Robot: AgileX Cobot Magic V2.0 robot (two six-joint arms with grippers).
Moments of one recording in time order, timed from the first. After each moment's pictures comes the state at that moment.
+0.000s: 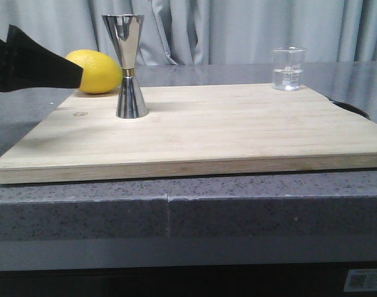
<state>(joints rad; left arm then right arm) -0.04 1.52 -0.75 -1.70 0.89 2.09 0.08 1.06 -0.95 0.01 0.43 -0.08</state>
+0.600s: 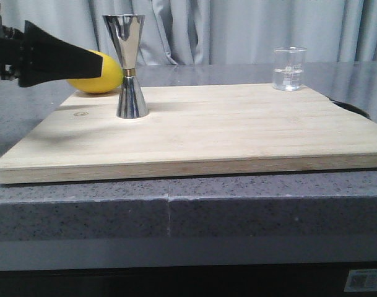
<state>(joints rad) -0.07 1.63 -0.80 -1.77 1.06 2.20 0.08 1.07 -0.95 -0.01 0.42 -0.08</state>
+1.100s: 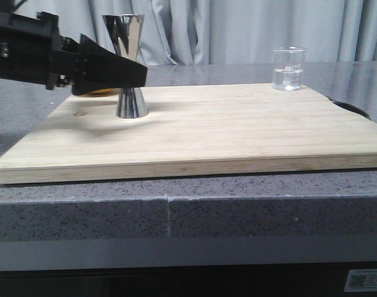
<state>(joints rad) -0.18 1.78 -0.96 -1.77 1.05 2.20 0.08 1.07 -0.95 -0.02 0.42 -0.08</state>
